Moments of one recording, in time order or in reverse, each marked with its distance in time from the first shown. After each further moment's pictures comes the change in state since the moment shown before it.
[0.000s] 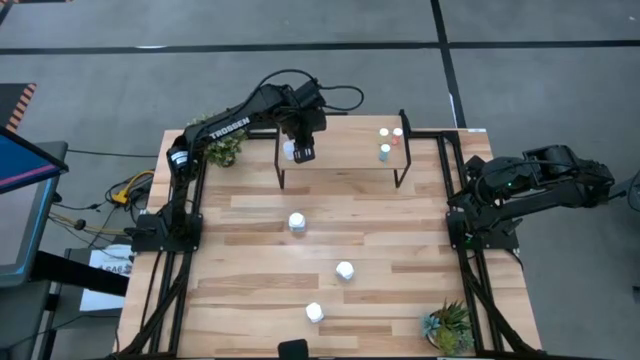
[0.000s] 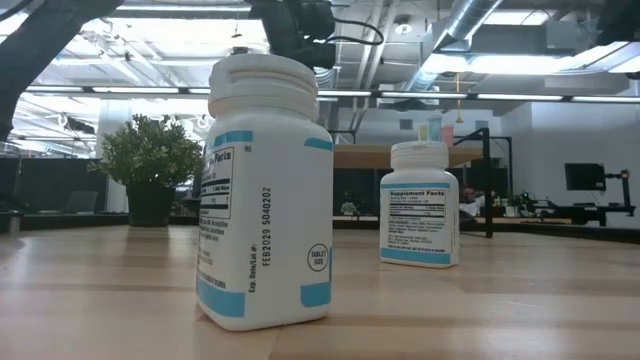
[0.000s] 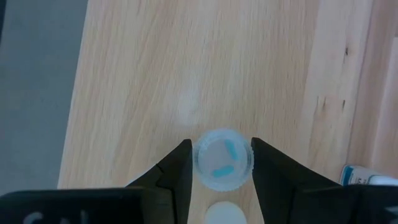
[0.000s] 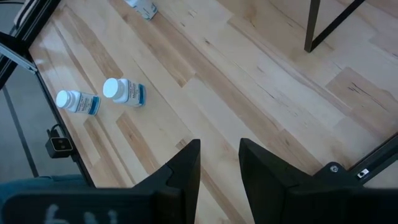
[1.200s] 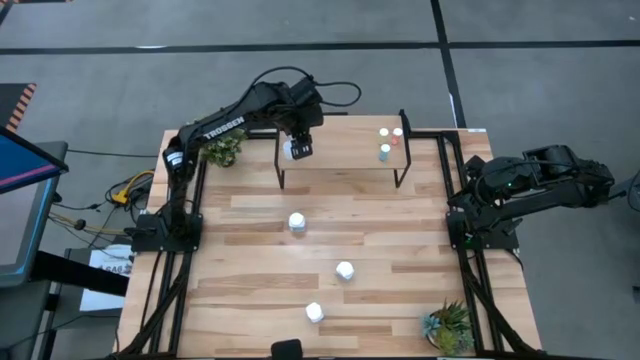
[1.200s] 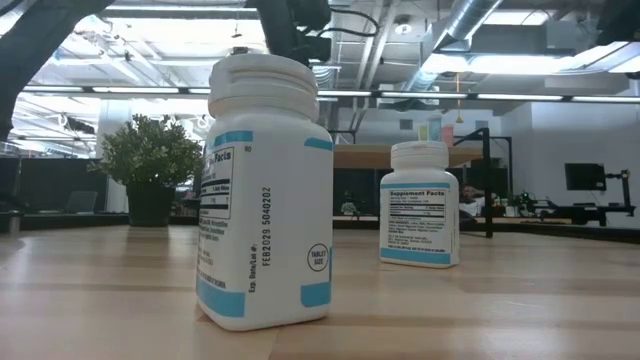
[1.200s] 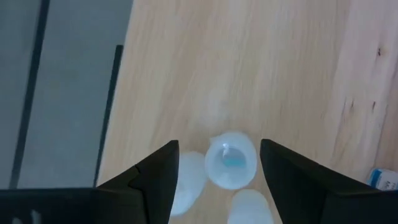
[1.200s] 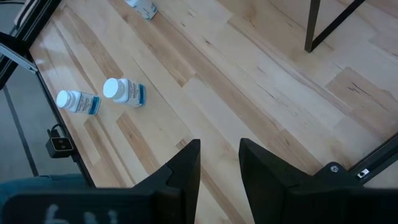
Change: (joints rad) left arm -0.004 -0.033 0.004 0.002 -0.099 -0.004; right arm 0.000 0.000 0.000 0.000 0.000 0.000
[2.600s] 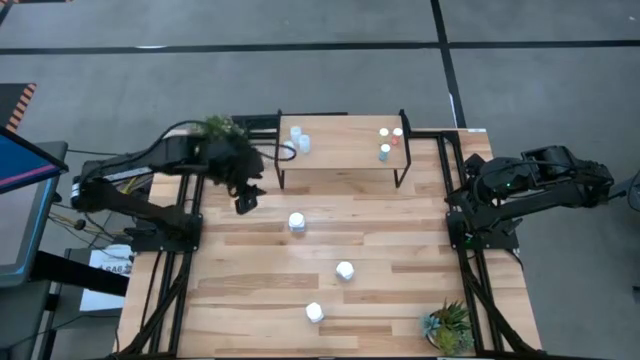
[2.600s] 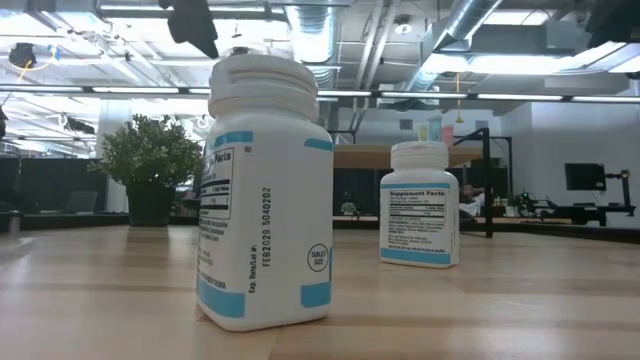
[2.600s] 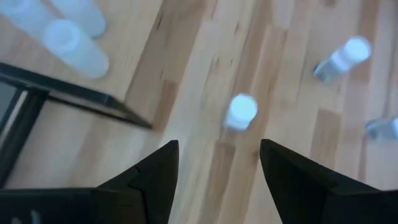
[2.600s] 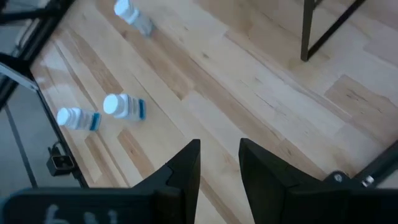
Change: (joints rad) left arm -0.306 -0.775 -0.765 0.136 0.070 -0.442; right arm 0.000 0.000 -0.014 0.034 0.044 0.036
